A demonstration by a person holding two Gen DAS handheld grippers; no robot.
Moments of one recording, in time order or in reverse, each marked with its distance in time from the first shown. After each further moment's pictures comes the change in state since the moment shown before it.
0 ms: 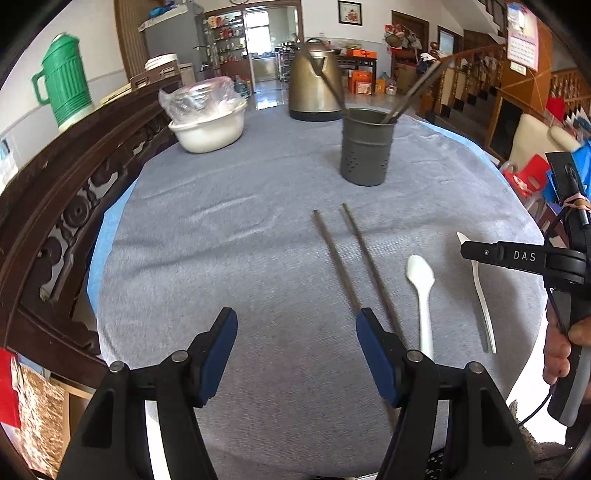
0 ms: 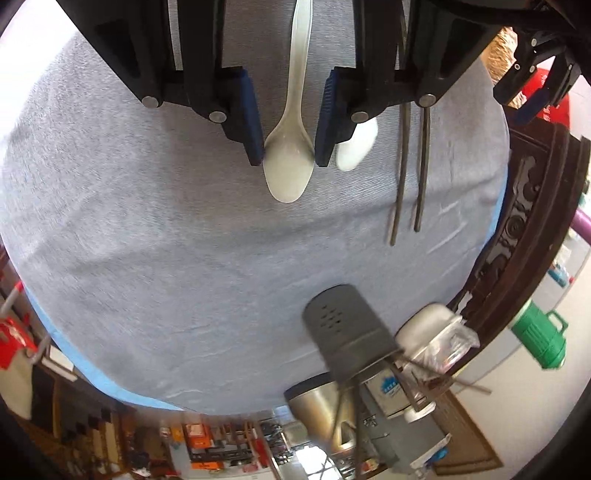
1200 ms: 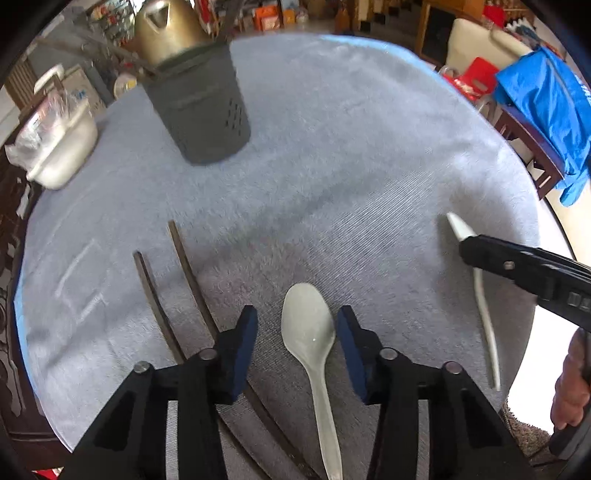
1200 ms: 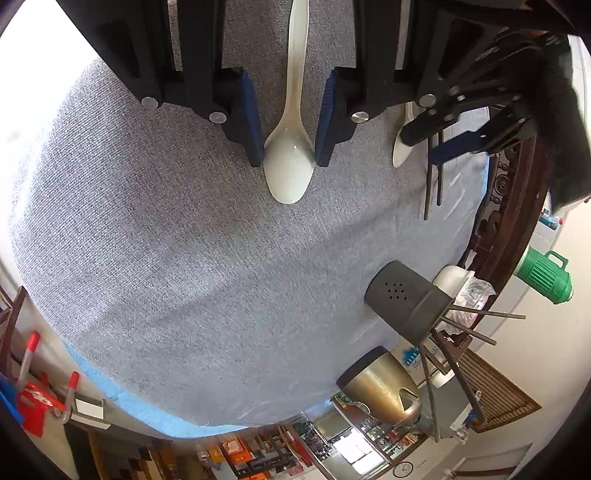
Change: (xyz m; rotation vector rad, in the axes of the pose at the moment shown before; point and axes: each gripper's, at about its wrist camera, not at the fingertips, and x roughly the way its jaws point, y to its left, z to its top) left arm 0.108 -0.113 0.052 0.289 0.296 -0.172; right arm -0.019 -0.081 -0.013 0.192 -0.002 0.080
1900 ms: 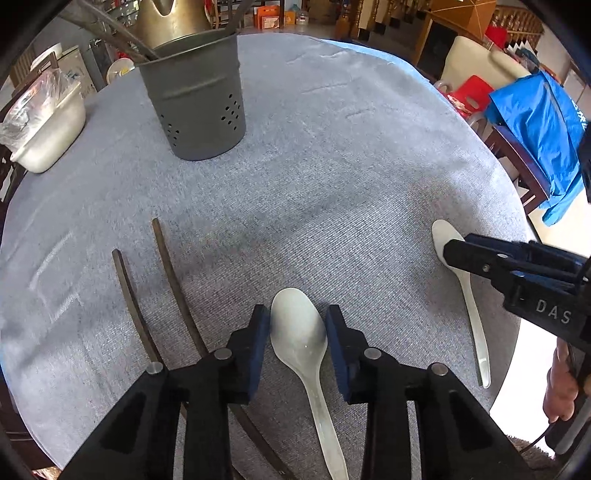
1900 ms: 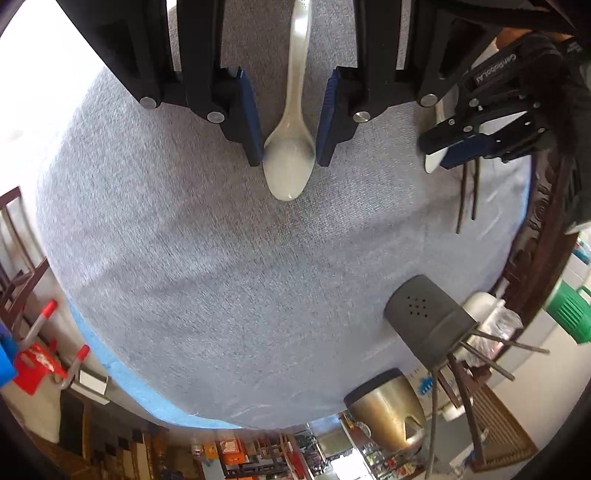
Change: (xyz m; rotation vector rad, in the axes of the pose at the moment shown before) left arm 0.002 0.015 0.007 -0.038 -0.029 -0.098; right arm 0.016 0.027 0.018 -0.132 0.062 -0.207
